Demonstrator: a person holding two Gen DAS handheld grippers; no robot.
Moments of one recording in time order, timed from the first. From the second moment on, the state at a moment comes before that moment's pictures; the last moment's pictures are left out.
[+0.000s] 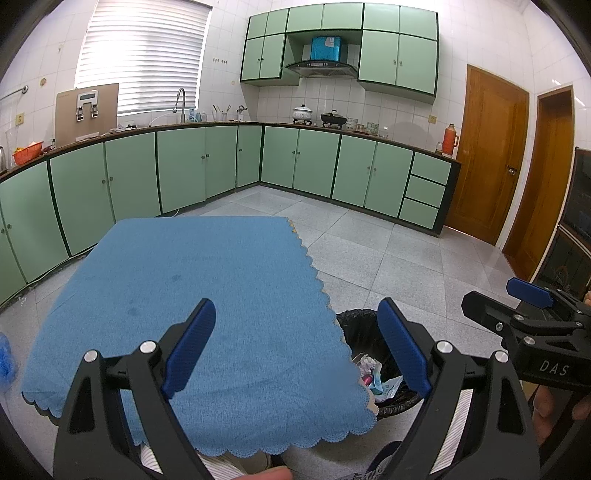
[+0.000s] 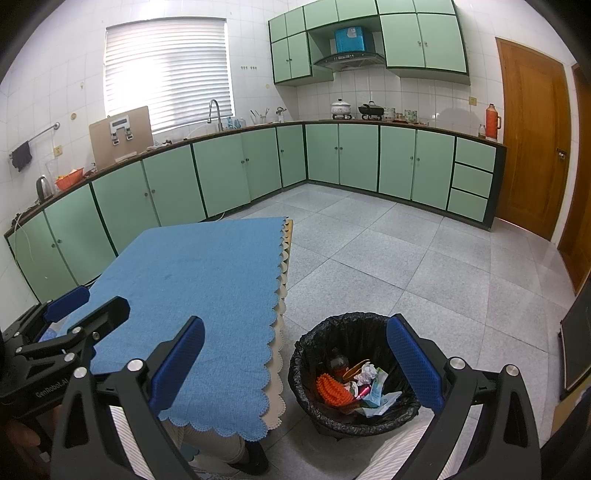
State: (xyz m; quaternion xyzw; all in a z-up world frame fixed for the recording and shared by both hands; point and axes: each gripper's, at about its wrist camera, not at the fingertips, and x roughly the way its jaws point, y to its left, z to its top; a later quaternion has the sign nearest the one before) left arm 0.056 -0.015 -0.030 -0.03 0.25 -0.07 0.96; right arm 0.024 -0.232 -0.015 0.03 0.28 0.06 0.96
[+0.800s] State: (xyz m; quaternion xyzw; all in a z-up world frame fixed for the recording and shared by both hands) left arm 0.056 -0.016 -0.034 -0.03 0.25 -0.07 0.96; right arm 0.025 -0.230 -0.016 0.03 0.28 0.06 0.96
